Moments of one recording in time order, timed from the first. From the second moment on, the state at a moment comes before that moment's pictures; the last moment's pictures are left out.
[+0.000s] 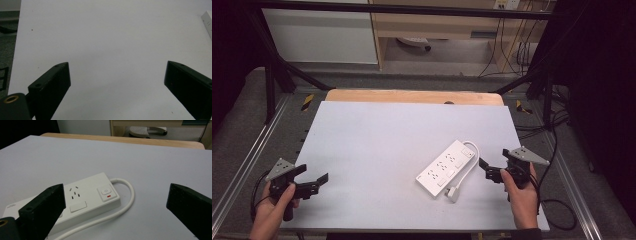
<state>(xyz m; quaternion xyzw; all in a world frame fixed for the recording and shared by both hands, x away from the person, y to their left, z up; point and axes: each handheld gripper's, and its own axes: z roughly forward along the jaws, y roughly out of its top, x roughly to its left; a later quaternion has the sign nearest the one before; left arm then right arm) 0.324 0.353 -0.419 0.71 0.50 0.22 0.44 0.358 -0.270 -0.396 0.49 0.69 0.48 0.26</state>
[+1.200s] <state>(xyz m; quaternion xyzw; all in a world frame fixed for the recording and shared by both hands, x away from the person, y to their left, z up) 0.325 0.353 -0.420 0.72 0.50 0.22 0.44 0.369 -0.232 -0.382 0.45 0.71 0.48 0.24</state>
